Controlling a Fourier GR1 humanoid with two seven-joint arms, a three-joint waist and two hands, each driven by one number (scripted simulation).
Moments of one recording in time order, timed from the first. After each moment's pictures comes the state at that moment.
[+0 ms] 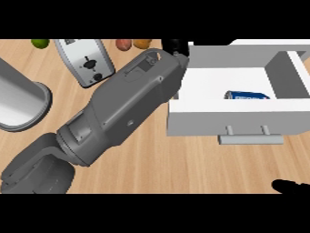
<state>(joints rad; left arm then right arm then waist) -1.42 0.00 -0.60 -0.52 1.06 0.81 -0.26 -0.03 -0.10 -0.26 -2.28 0.43 0.43 0.05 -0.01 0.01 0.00</state>
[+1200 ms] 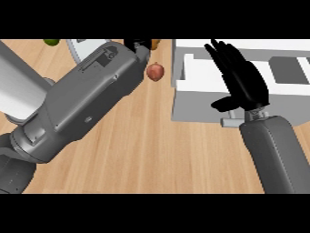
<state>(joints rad) -1.29 0.19 -0.60 -0.74 0.94 0.84 -0.09 -0.53 -0.13 0.03 -1.34 1.13 0.00 -0.08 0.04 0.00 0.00</state>
